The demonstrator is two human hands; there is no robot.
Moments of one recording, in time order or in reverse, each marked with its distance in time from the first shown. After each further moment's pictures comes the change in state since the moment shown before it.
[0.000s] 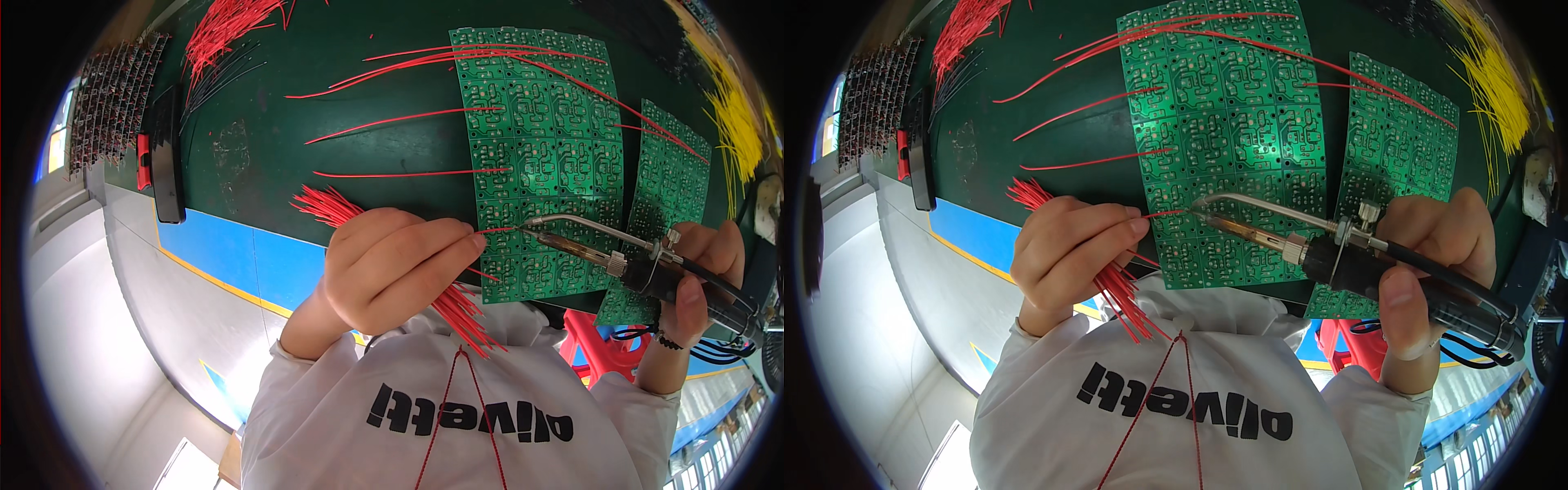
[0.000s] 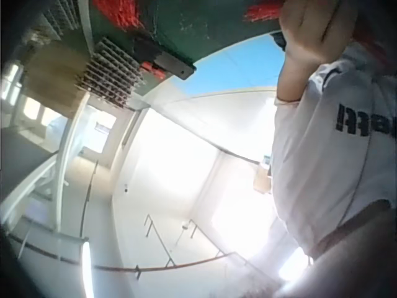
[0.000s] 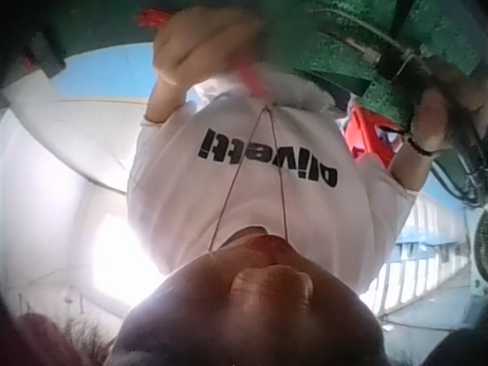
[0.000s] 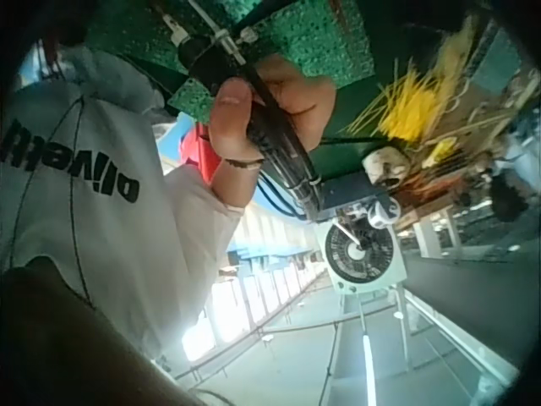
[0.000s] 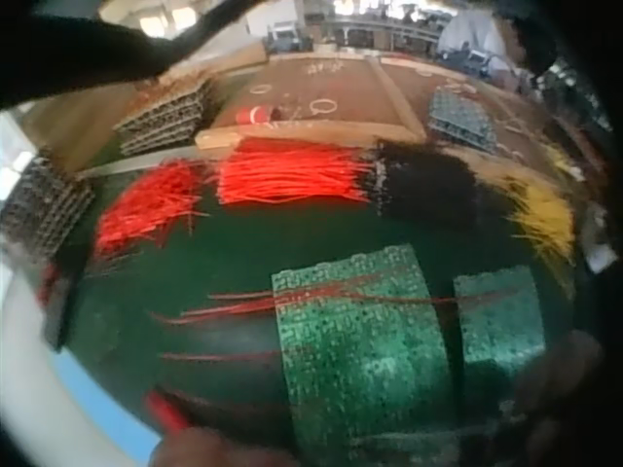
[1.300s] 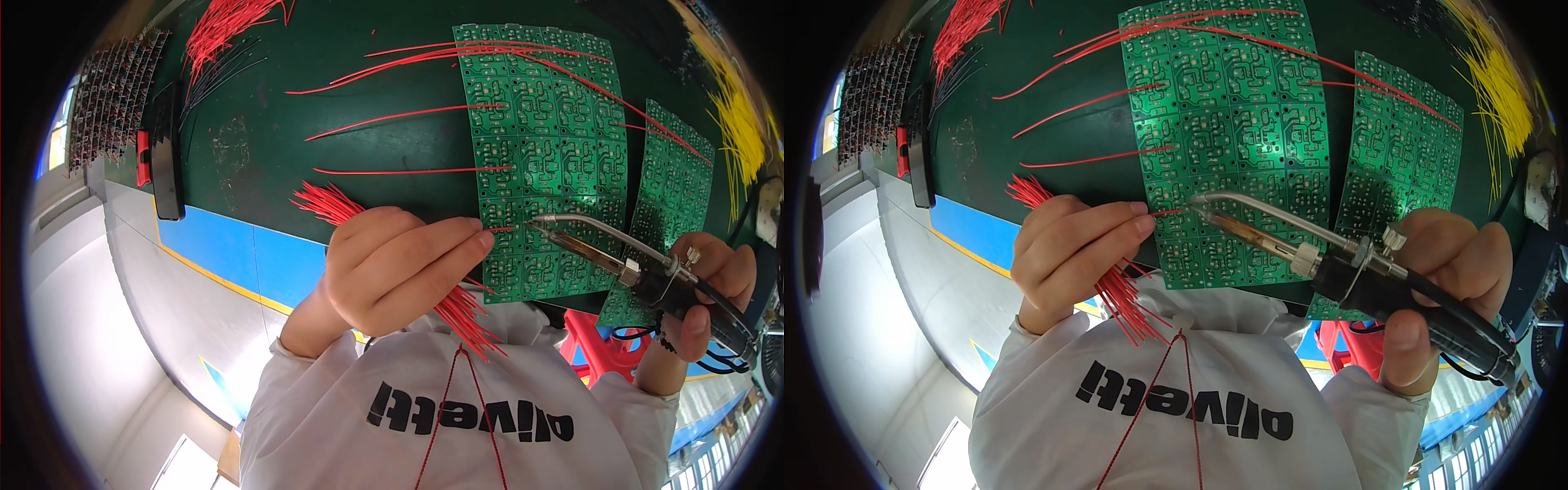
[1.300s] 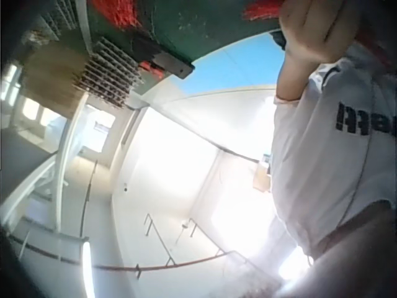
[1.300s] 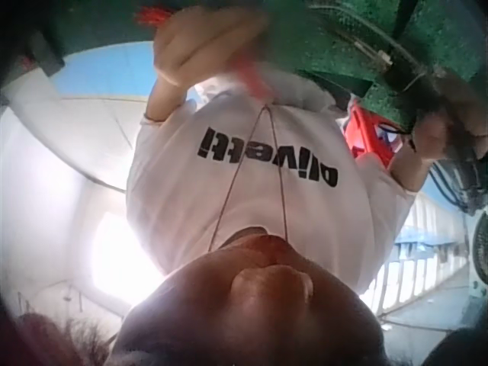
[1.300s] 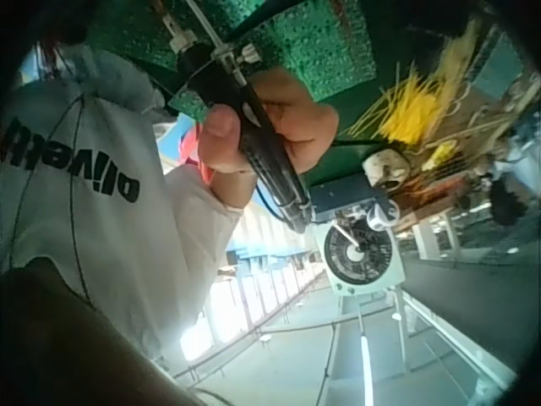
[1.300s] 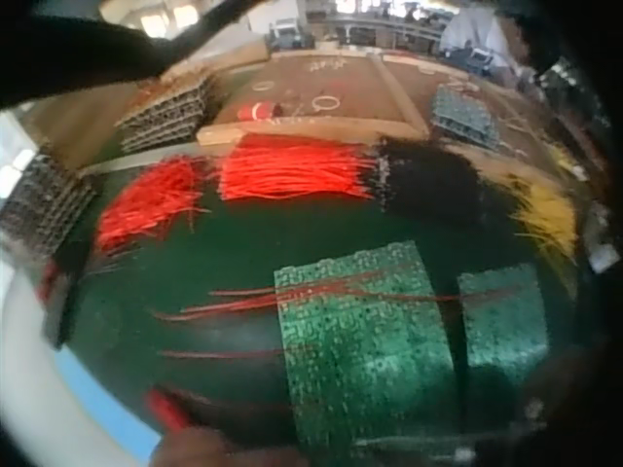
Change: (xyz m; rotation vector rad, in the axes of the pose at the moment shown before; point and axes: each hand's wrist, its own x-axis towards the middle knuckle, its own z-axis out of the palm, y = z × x) left_hand 0.001 0.003 0.000 0.075 -0.013 0.014; right_hand -0.007 0.000 0.003 -0.048 0.117 -0.065
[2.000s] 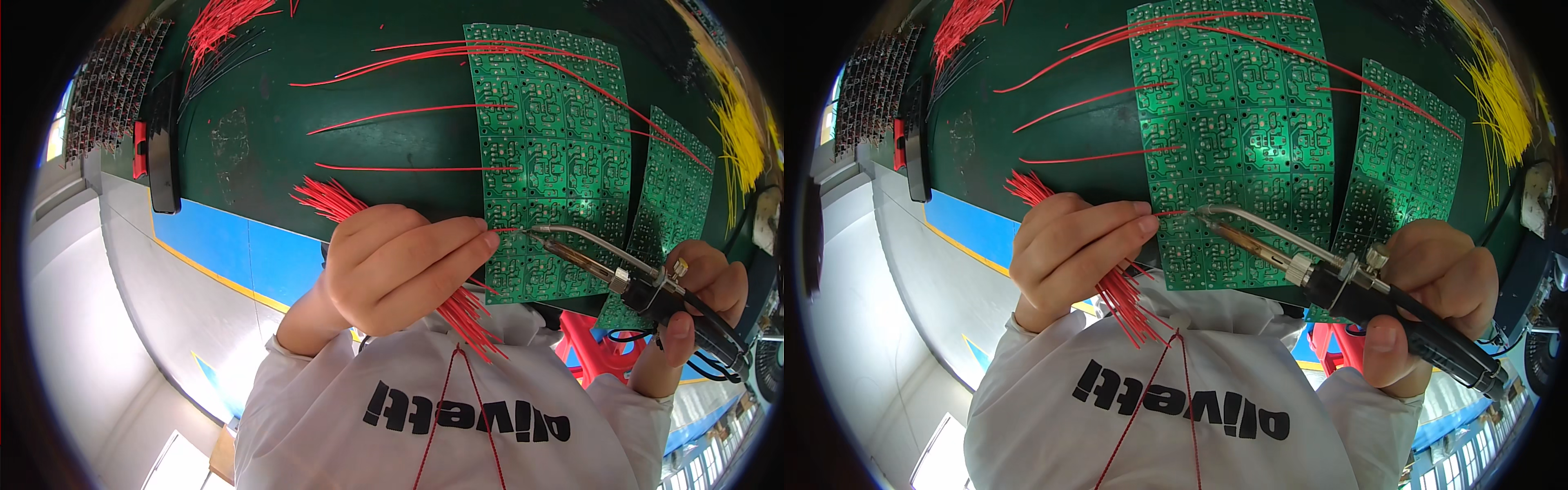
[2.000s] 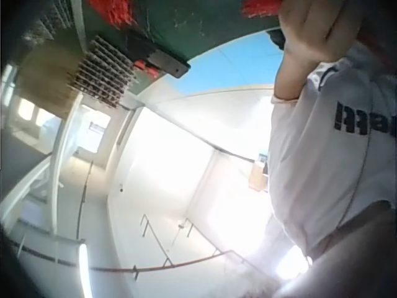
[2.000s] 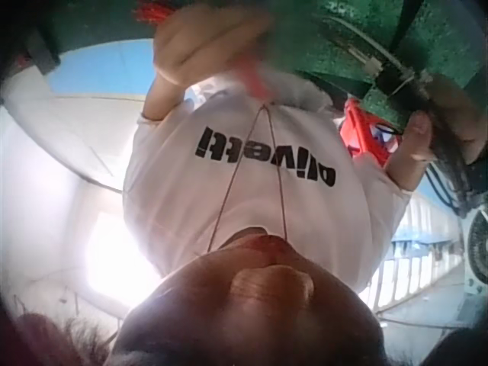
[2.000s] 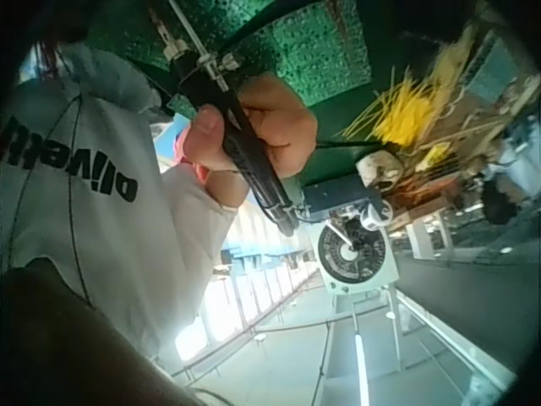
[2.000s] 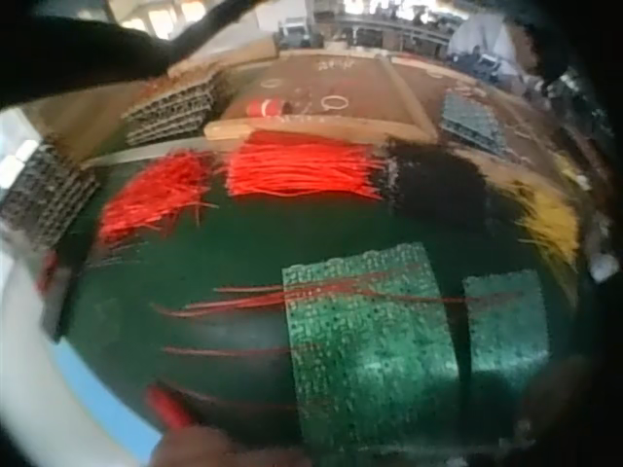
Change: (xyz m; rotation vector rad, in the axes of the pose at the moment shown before) left_hand 0.001 -0.002 0.000 -0.027 0.007 0.012; right_hand 0.003 0.006 0.000 -0.008 -0.123 -0.177
